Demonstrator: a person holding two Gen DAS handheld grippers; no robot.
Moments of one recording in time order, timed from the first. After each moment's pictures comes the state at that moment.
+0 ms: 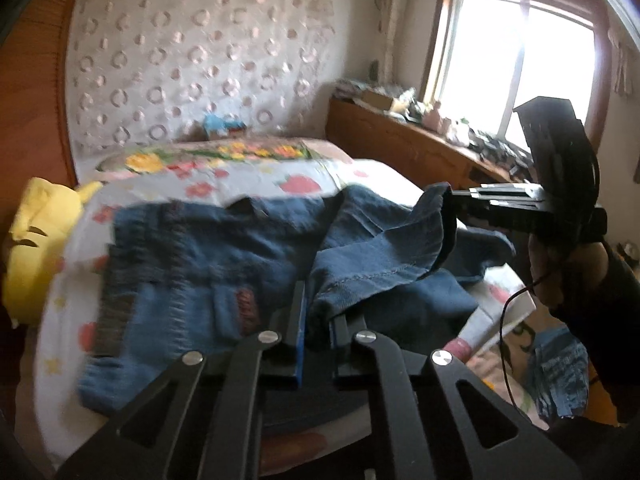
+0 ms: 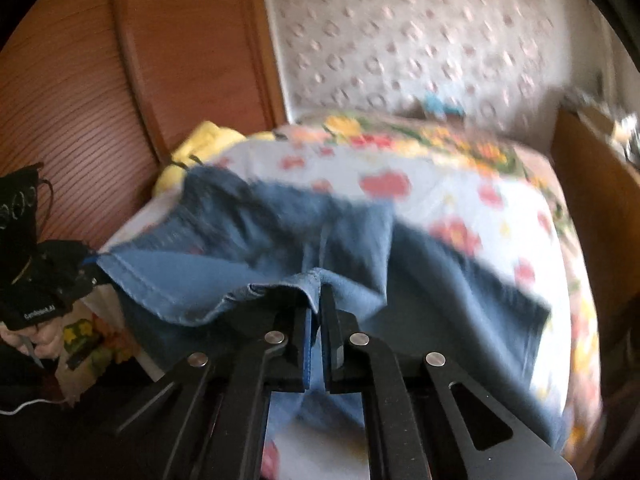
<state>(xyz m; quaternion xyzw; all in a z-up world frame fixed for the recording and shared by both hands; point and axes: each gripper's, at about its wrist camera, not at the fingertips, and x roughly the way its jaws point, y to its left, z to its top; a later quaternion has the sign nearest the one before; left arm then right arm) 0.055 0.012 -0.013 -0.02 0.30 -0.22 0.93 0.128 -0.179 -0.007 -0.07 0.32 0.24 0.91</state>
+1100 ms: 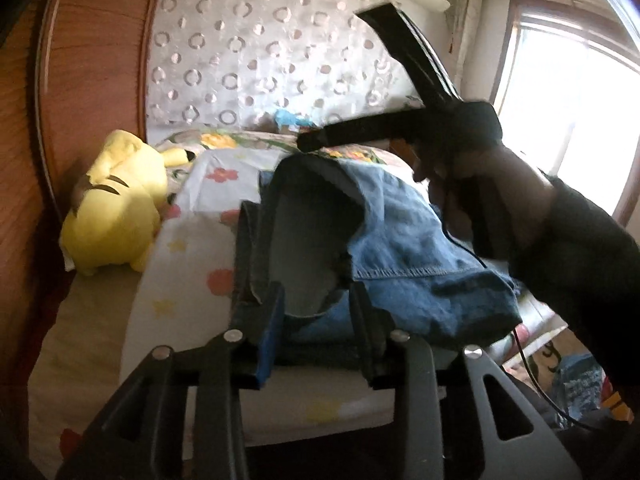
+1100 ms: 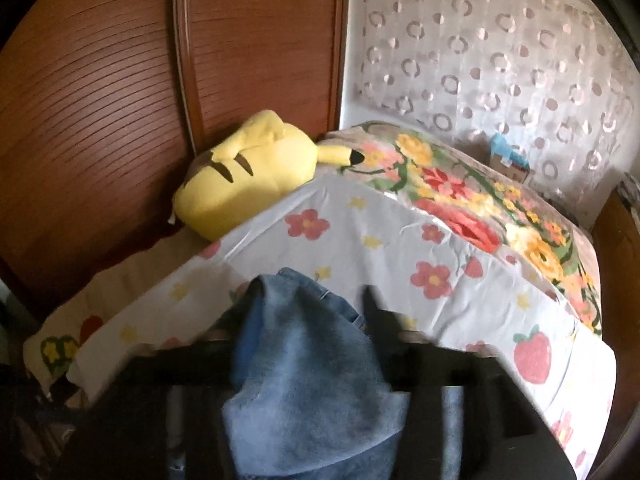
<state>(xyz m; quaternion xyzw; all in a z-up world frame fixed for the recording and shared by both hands) 0.028 0.126 -0.037 -0.08 0.31 -0.11 0.94 0.261 0.061 -0.019 -0.16 0.33 0.29 0.88</state>
